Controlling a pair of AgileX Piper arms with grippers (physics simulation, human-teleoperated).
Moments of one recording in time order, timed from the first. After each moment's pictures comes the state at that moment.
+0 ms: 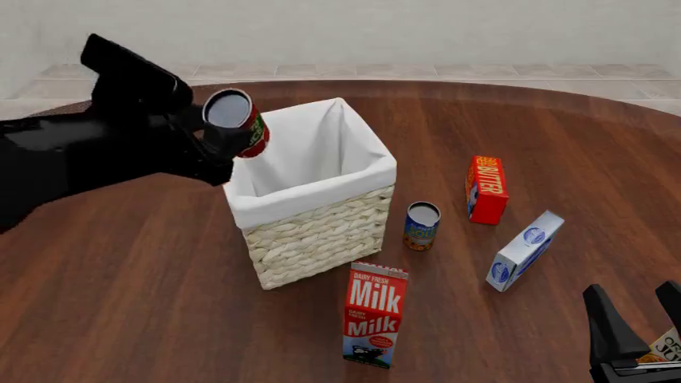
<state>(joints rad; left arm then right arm) -0.49 1.12 -1.03 0.37 0.19 0.05 0.00 -0.01 0.00 -0.01</state>
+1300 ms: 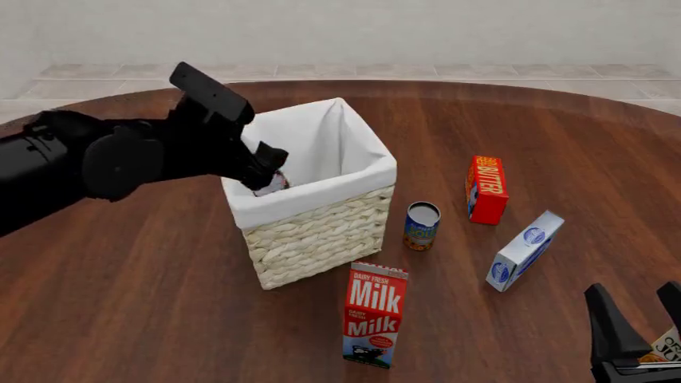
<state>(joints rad) -0.47 1.37 -1.10 0.32 0.23 0.03 0.00 -0.01 0.01 0.00</state>
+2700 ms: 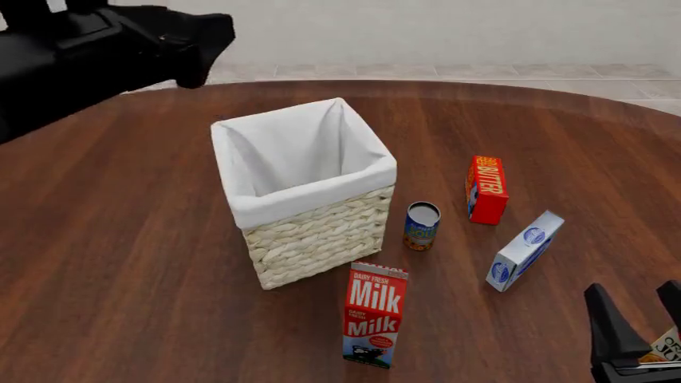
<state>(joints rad) -0.47 1.09 -1.15 0.19 -0.04 0.04 0.00 -0.01 0.01 -0.01</state>
